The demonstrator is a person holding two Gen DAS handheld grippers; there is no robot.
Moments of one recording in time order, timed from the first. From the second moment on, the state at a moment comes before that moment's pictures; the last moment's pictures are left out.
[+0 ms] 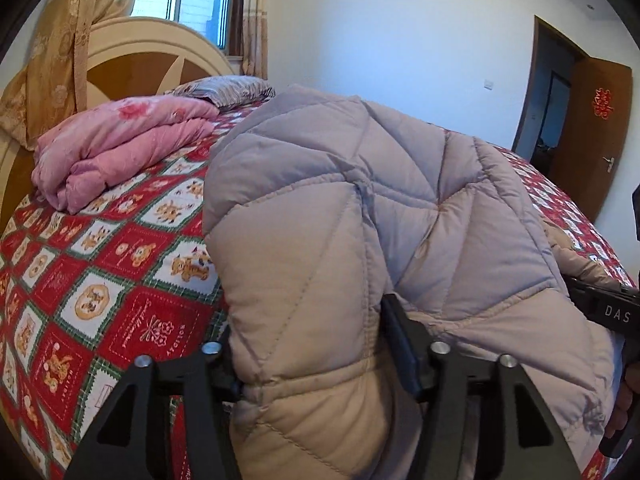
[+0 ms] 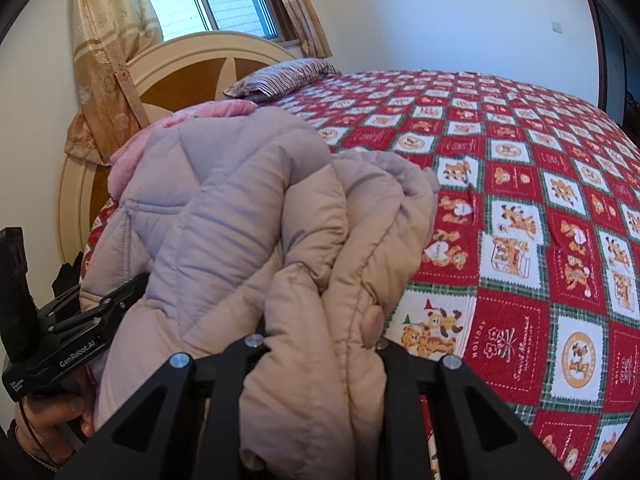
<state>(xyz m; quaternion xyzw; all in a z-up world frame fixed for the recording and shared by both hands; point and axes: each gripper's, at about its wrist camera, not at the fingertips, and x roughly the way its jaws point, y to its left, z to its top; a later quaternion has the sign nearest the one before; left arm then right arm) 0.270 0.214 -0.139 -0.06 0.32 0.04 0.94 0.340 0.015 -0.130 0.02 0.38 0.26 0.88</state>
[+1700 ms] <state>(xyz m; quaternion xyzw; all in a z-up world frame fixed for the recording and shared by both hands) 0.283 0.245 -0.182 -0.16 0.34 0.04 0.93 0.363 0.003 -0.185 0.06 0.42 0.21 0.88</state>
